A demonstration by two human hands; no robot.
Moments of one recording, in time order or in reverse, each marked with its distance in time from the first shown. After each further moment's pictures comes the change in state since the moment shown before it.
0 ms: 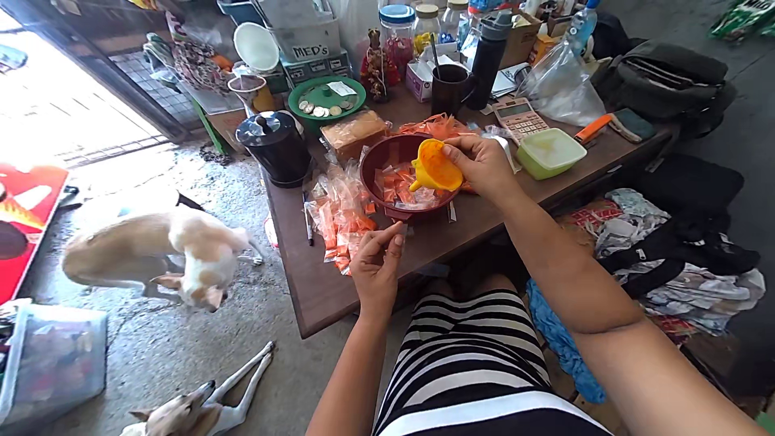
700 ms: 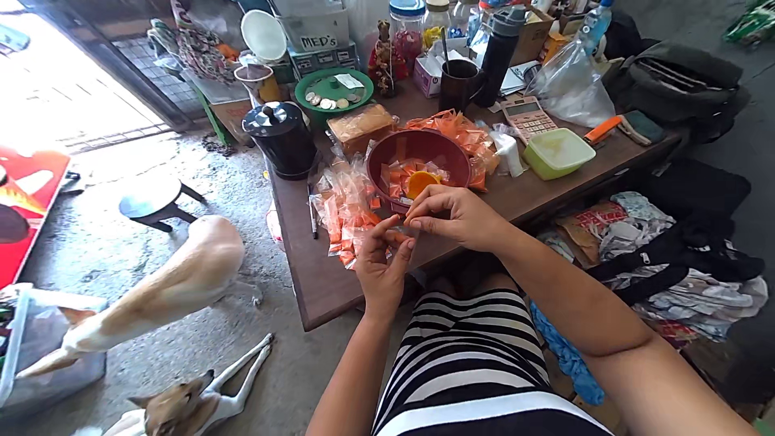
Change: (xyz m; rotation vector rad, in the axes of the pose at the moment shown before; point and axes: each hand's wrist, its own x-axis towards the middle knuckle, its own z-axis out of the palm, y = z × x) left_hand -0.004 0.003 -0.001 -0.068 -0.018 0.048; right_hand -0.058 -0.041 0.033 0.141 -0.482 -0.101
